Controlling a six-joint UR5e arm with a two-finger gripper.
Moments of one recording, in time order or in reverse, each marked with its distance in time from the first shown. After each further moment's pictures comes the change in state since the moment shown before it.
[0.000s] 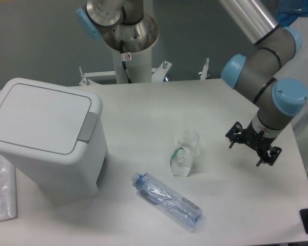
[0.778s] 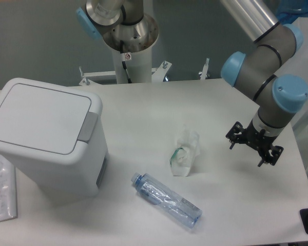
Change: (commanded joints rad) arm -0.047 0.044 0.014 0.029 -0.028 -0.165
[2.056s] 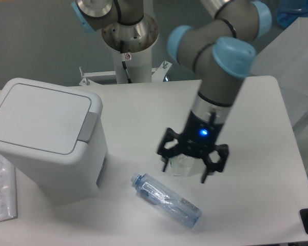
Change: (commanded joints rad) arm -0.207 0.293 -0.107 0.176 -0.439 -0.632
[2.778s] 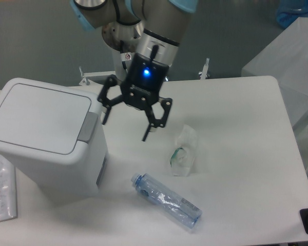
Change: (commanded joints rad) arm -0.072 0.181 -0.229 0.085 -0.108 -0.043
